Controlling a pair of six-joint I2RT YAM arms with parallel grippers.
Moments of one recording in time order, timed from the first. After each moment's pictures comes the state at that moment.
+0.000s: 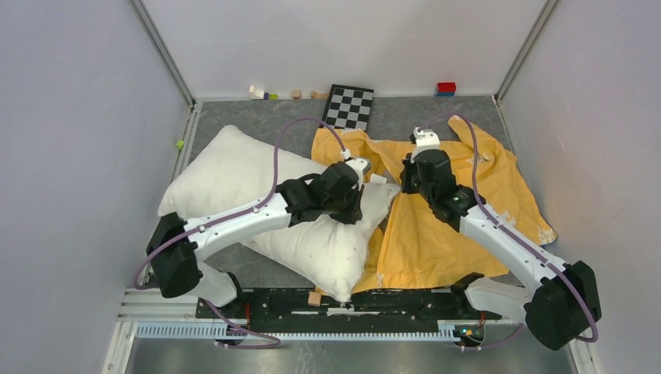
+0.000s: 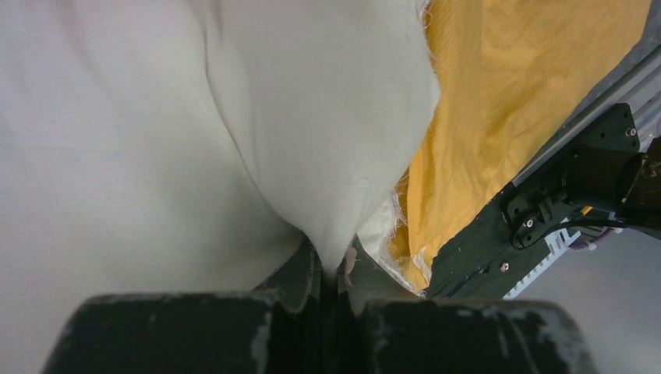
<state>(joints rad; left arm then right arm) -1.00 1.45 1.16 -0.50 -0.02 -0.50 0.51 1.14 0.80 -0.21 0.23 0.28</state>
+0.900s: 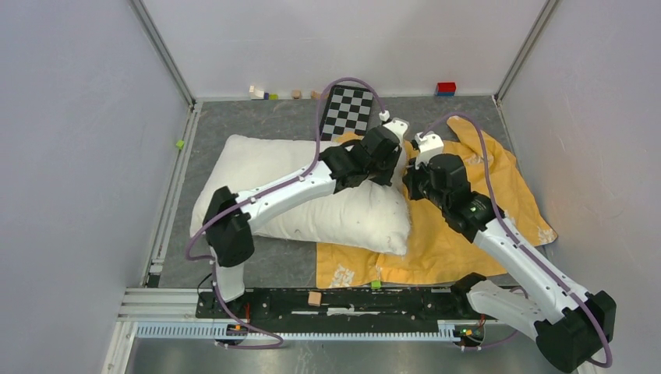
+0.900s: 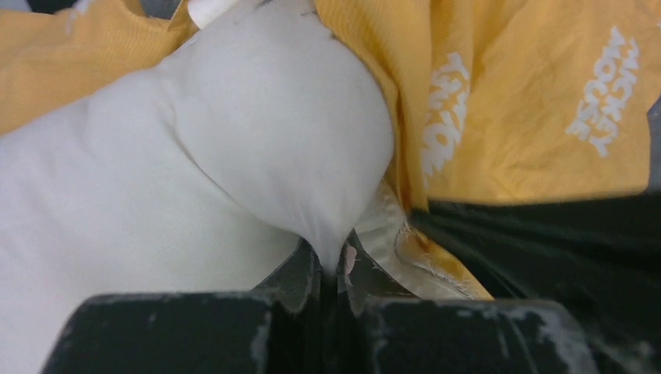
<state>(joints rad) -0.99 1.85 1.77 -0.59 -0.20 -0.34 0.52 0.97 0.82 -0.32 0.11 0.15</state>
